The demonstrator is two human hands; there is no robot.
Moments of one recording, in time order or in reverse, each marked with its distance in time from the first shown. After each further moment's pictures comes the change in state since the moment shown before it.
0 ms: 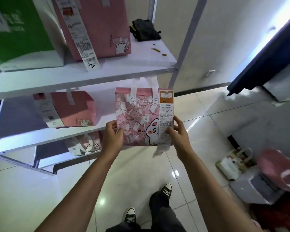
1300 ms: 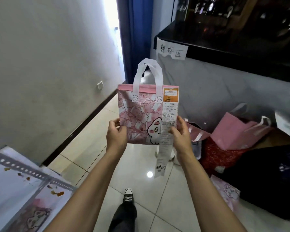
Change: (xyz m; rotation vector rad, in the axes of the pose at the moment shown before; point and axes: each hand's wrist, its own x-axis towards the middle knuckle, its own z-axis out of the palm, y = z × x) left_hand -0.158 0.206 0.487 -0.025 -0.682 0.282; right_hand -0.018 0.003 -0.469 0.451 0.804 -0.127
